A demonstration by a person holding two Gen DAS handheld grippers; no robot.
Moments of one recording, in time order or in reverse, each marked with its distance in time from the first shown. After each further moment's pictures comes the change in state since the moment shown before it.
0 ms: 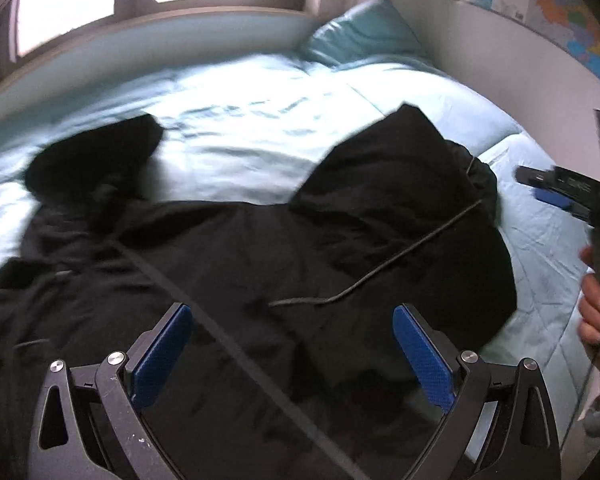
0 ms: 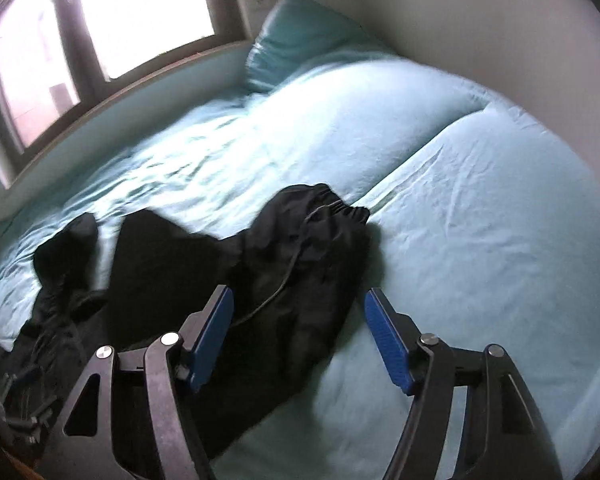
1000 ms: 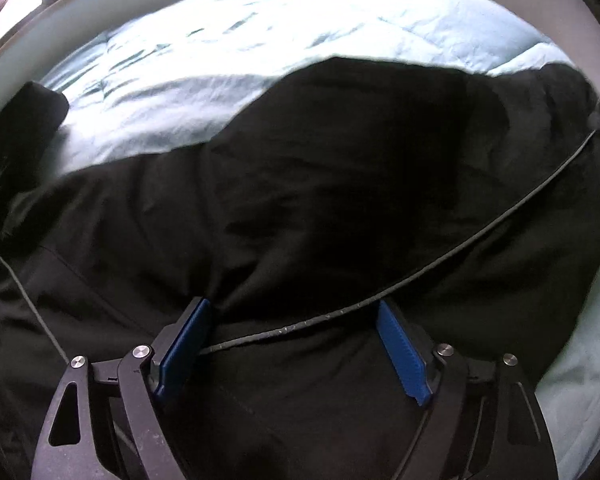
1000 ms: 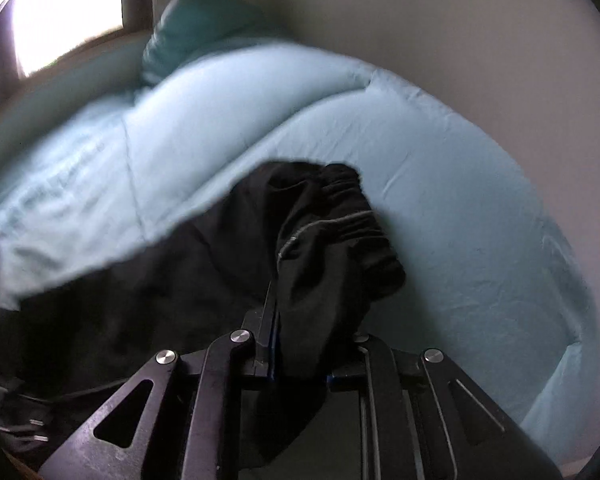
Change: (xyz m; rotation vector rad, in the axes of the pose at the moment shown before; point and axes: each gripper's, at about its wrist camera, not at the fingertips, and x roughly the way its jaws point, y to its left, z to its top) left arm 0.123 -0.051 -0.005 0.116 0.190 0.036; right arm 0.016 -0.092 0.001 0.009 0.024 -0.335
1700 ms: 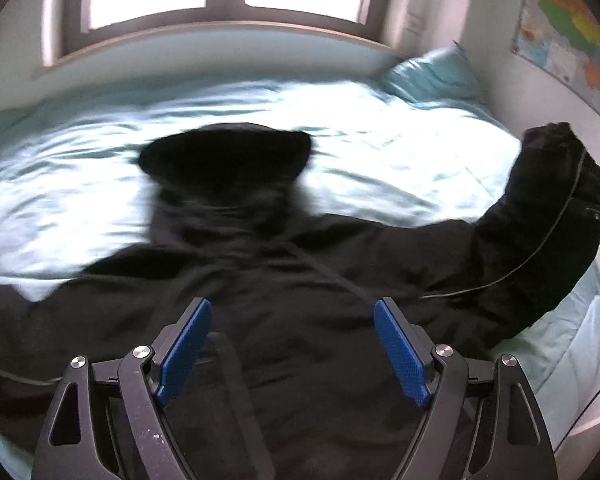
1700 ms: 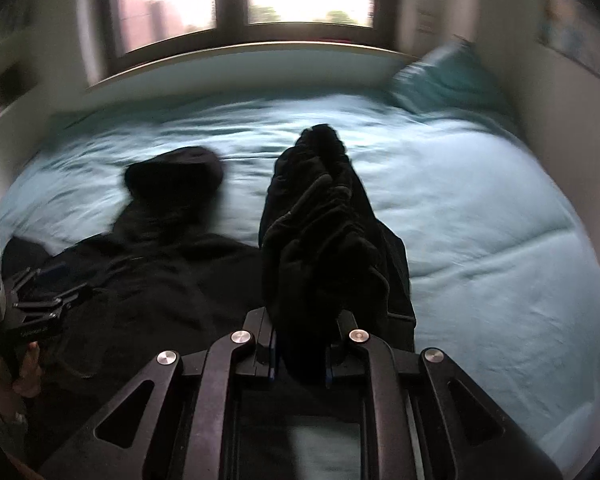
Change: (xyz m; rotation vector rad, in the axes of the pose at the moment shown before) left arm -0.228 0.221 -0.074 -0.252 -0.218 0.080; right arm -0.224 0.262 -0.033 -0.432 -0.014 0.481
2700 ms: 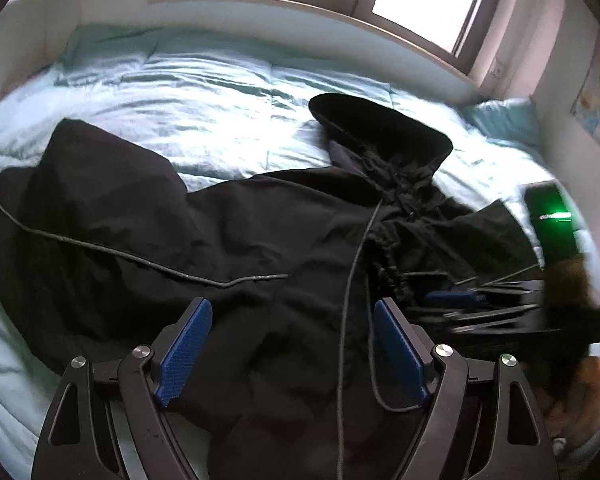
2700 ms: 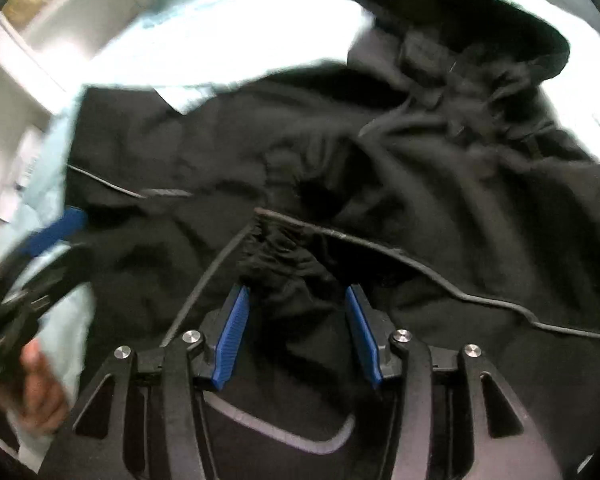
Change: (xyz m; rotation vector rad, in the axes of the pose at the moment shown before) left arm -0.039 0.191 -0.095 -0.238 -0.004 0.039; right arm 0.157 0.303 -0.063 -0.161 0.364 0.417
